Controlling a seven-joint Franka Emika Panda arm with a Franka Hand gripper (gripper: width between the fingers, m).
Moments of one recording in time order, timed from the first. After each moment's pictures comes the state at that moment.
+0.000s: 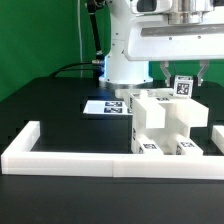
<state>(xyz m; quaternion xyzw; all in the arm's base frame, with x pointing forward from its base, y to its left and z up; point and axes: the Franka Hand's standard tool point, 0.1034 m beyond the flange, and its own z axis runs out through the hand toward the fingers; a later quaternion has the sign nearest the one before) 0.563 0.066 0.120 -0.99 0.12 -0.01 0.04</state>
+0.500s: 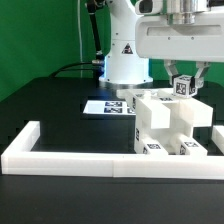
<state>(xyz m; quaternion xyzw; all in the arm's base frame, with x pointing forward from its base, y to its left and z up) 0.563 0.071 0.120 -0.90 0.44 0.00 0.04</state>
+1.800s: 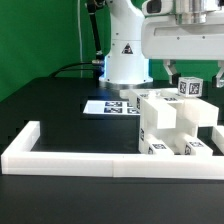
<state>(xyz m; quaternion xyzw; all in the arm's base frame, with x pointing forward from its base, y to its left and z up) 0.561 0.086 0.121 -0.95 0.30 0.00 0.05</state>
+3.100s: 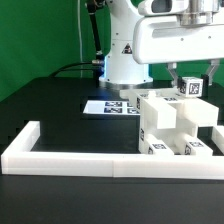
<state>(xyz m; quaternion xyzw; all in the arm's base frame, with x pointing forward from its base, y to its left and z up) 0.561 0.080 0.120 -1.00 -0.04 -0.02 0.04</state>
